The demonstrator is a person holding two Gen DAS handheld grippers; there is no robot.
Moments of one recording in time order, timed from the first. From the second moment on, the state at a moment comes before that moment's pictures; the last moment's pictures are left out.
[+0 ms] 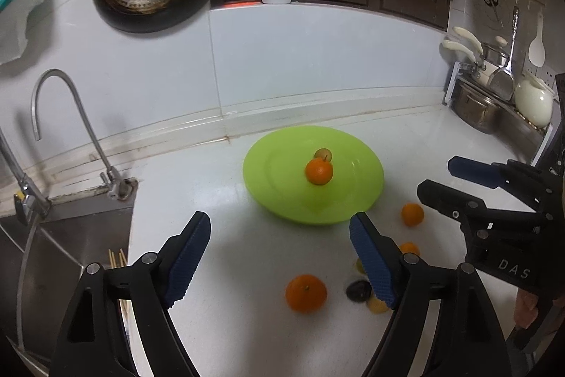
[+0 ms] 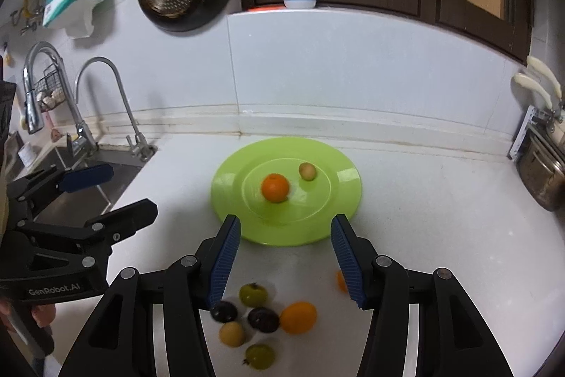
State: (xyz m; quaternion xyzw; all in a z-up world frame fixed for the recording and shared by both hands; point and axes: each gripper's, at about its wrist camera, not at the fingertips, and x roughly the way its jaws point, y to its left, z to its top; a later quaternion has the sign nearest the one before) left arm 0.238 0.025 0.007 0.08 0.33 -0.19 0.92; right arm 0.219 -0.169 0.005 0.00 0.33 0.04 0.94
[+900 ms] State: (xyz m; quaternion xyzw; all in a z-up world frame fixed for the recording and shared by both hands) left arm 0.203 0.032 -0.033 0.12 0.37 -0.19 0.90; right arm 0.175 -0.157 -0.040 0.01 0.40 0.03 0.91
